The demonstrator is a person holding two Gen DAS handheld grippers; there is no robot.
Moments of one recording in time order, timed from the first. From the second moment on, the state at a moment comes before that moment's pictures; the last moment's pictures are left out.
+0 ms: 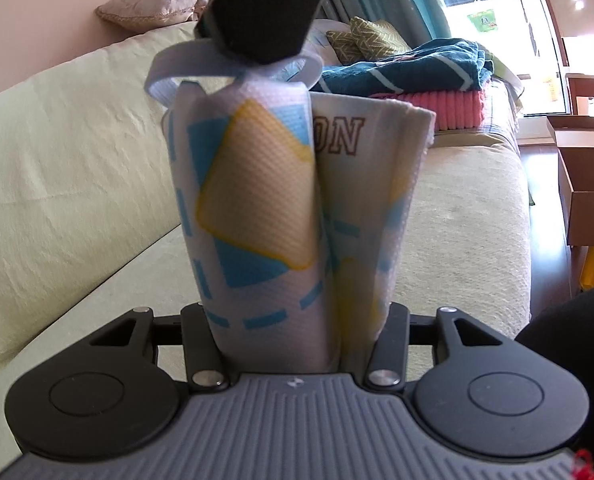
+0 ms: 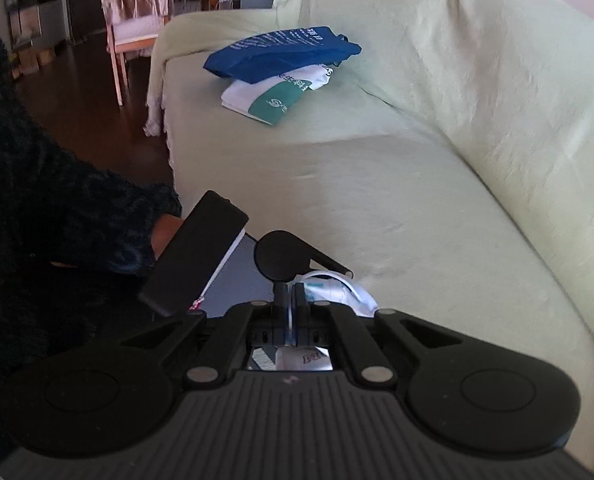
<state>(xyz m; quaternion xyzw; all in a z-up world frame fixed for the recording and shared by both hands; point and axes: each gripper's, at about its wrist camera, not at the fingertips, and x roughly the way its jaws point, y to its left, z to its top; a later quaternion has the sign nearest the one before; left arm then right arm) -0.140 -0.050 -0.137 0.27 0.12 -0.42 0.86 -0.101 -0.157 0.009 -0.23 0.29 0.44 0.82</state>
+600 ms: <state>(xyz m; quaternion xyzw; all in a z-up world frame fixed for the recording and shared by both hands) -0.137 -0.051 -0.137 0.26 0.13 -0.42 0.86 -0.128 -0.143 -0.005 -0.31 0.29 0.41 0.81</state>
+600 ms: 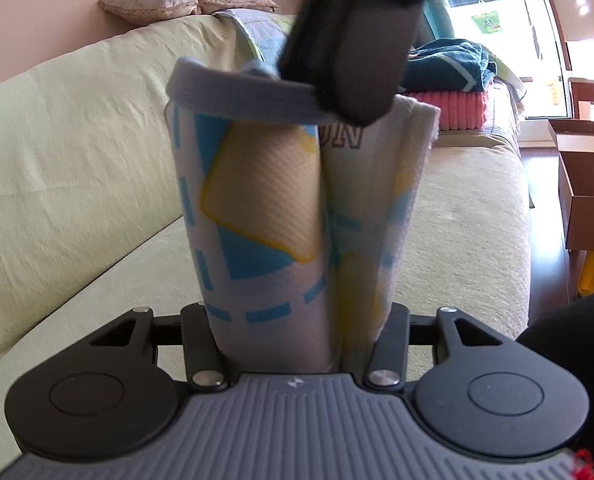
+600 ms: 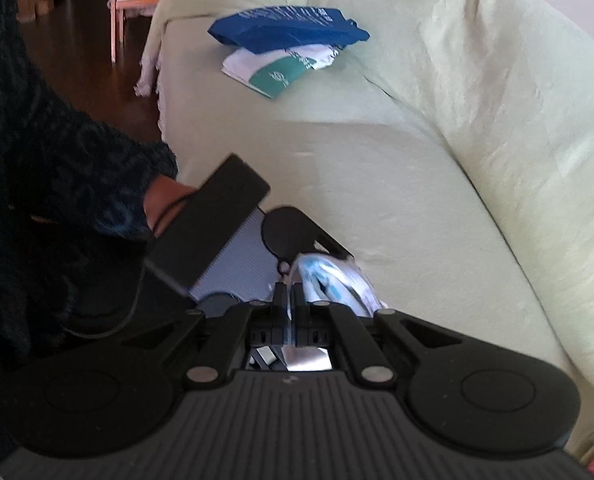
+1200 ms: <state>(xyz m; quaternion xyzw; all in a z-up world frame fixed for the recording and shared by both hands) -0.133 -0.045 -0.137 0.25 0.13 -0.42 0.86 -0.102 -0.176 0.009 -0.25 0.28 0.36 0.85</state>
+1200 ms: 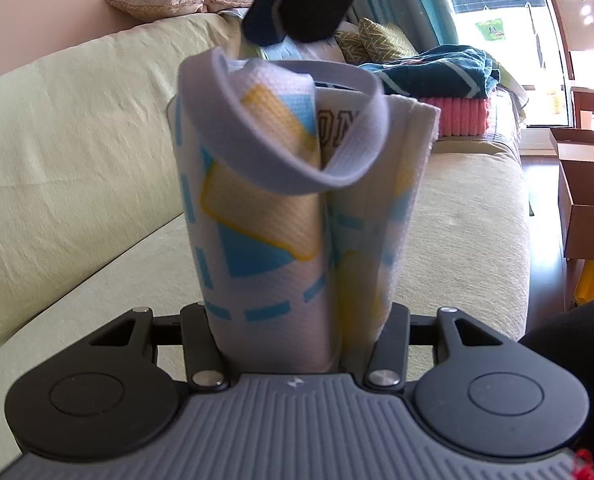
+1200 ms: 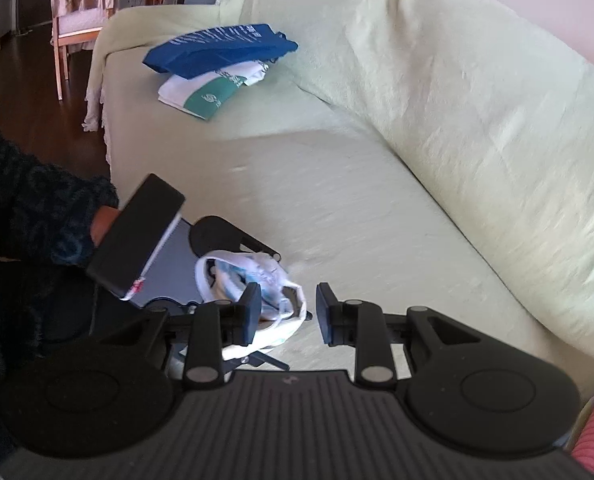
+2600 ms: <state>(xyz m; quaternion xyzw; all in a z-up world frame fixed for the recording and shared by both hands) -0.124 -0.032 -0.137 0.20 0.14 -0.42 0.87 -0.084 -0.189 -0.001 -0.15 0.35 0.31 0.87</state>
